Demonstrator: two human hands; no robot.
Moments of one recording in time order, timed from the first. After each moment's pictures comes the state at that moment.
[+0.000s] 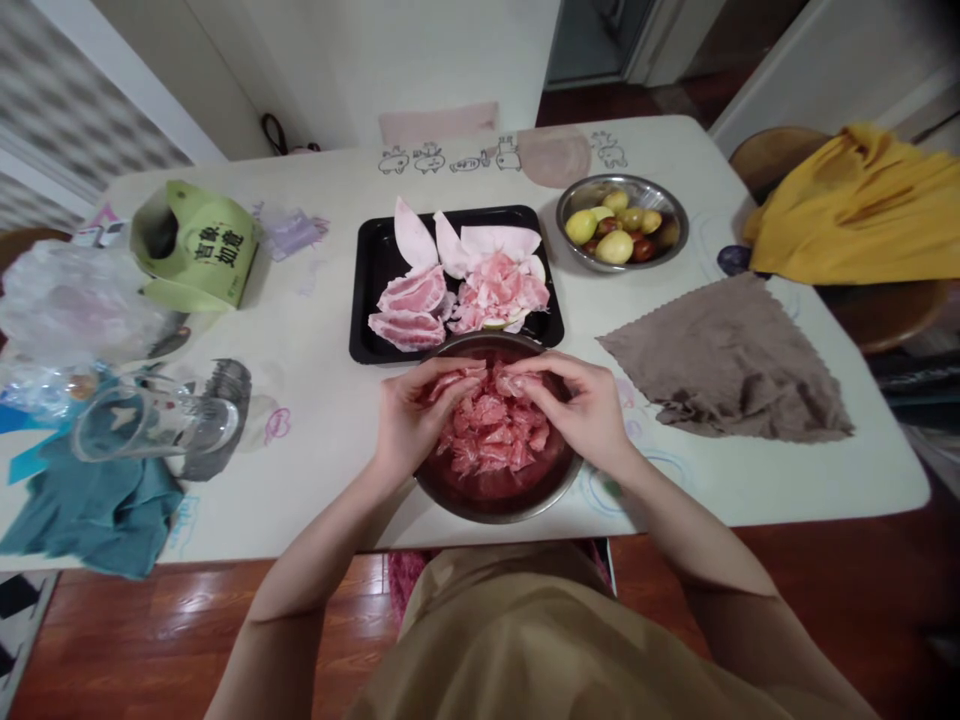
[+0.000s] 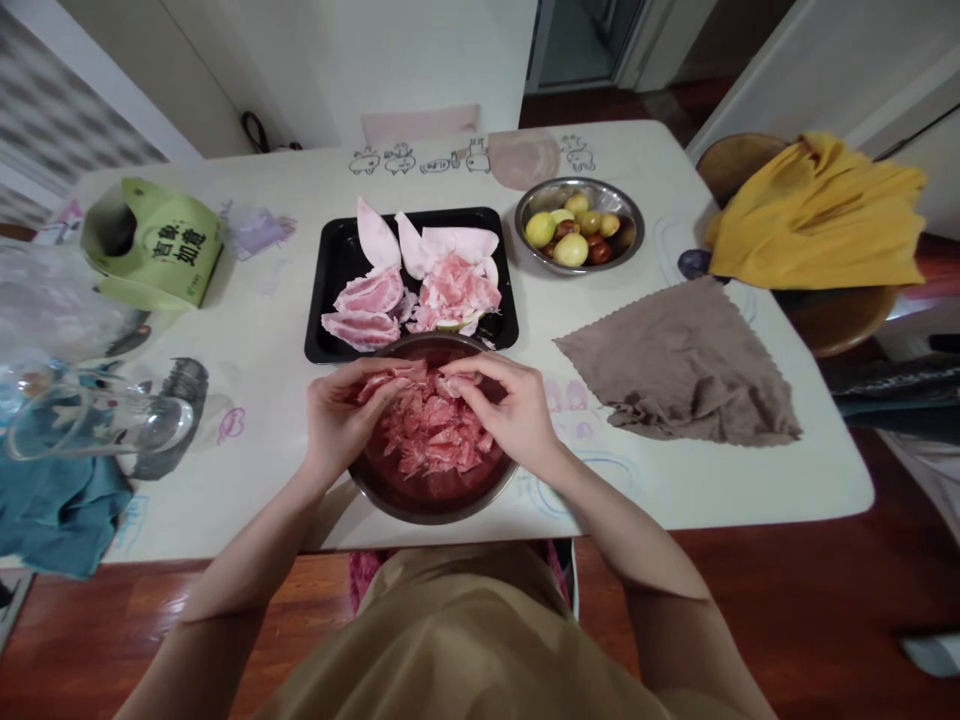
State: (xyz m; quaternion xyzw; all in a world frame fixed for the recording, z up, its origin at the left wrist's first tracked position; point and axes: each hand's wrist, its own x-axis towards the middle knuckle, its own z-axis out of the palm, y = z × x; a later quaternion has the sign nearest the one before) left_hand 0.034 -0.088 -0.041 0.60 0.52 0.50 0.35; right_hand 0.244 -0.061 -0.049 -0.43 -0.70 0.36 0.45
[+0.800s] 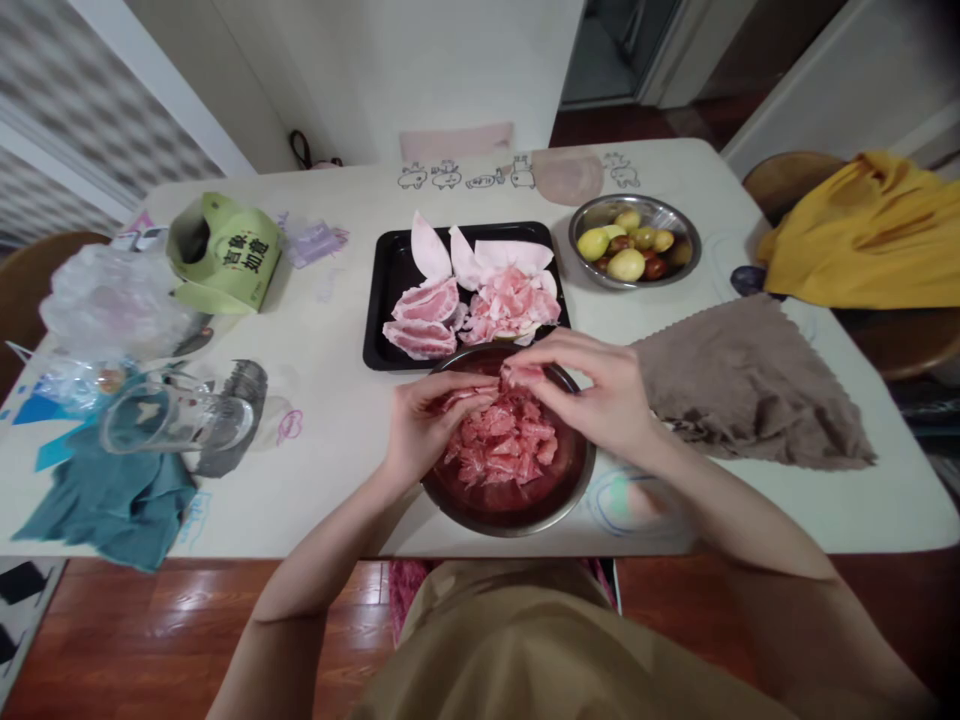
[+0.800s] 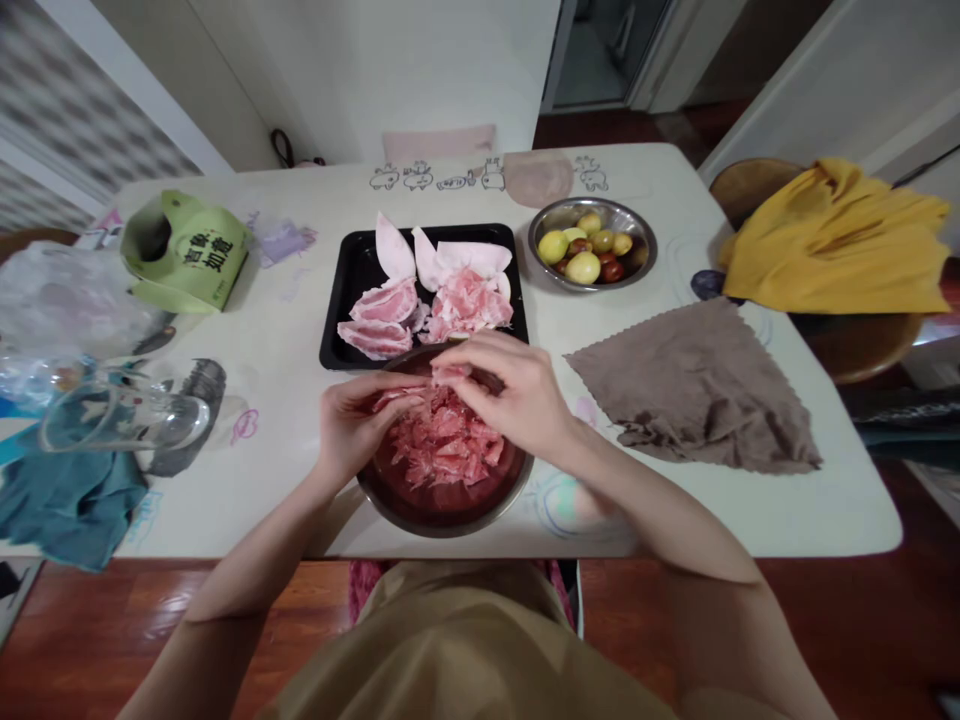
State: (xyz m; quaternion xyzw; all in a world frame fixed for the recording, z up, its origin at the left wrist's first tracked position) left_hand 0.033 -0.086 -0.042 0.61 0.49 0.52 0.35; right_hand 0.241 -0.031 -0.007 -0.28 -0.82 0.24 0.44
